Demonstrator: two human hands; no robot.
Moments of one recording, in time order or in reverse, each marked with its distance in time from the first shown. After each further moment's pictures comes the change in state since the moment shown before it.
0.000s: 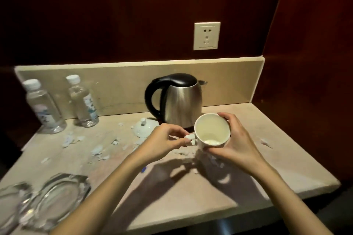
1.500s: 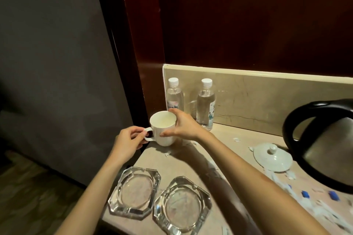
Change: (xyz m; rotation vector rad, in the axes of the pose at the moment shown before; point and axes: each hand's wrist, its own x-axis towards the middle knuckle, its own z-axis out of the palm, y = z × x) left_hand -0.179 -0.142 -0.263 0.031 0.985 -0.479; right_hand 0.147 -0.227 0.351 0.245 -0.719 -0.345
